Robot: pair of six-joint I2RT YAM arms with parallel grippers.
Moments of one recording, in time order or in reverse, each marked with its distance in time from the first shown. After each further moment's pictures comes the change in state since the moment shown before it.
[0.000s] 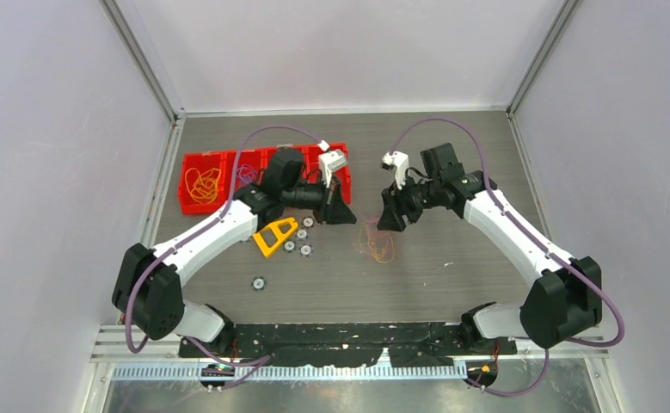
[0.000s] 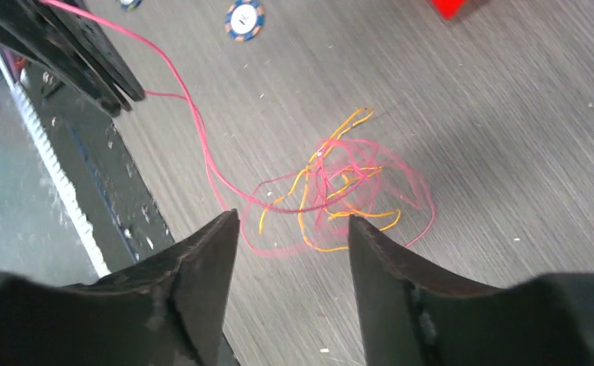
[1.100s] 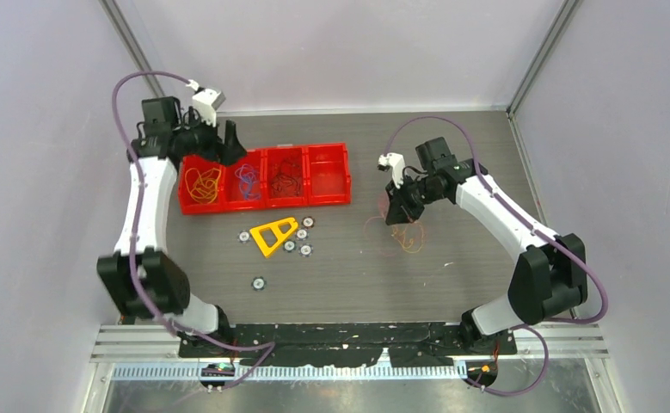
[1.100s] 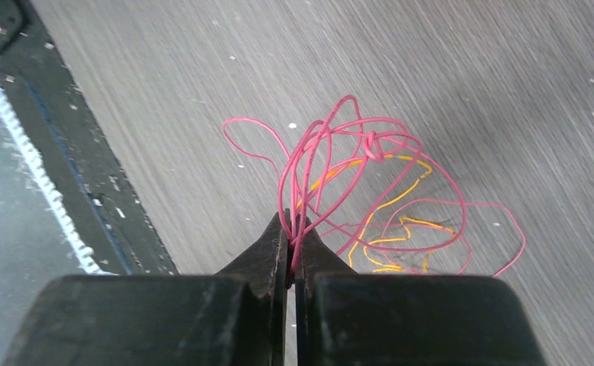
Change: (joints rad) left arm 0.787 0.163 0.465 -0.528 -0.171 0.538; right arm -0.028 0.145 0.072 -0.099 0.062 -0.154
